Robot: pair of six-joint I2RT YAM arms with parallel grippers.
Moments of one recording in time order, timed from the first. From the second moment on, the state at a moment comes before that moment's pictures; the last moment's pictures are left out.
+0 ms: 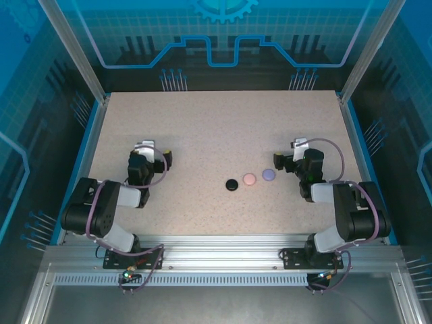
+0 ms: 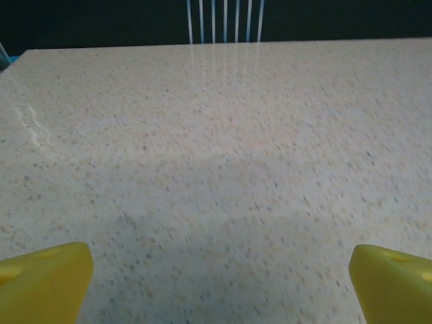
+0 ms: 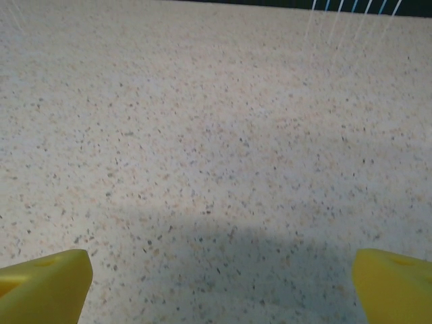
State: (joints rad) left arm -0.06 1.55 0.35 0.89 -0.09 -0.04; right arm 0.04 1.50 0.42 0.64 -0.08 -0.06
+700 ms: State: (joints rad) left arm -0.04 1.55 0.37 0.84 -0.12 -0.09; right arm 0.05 1.50 0.42 0.64 -0.07 -0.07
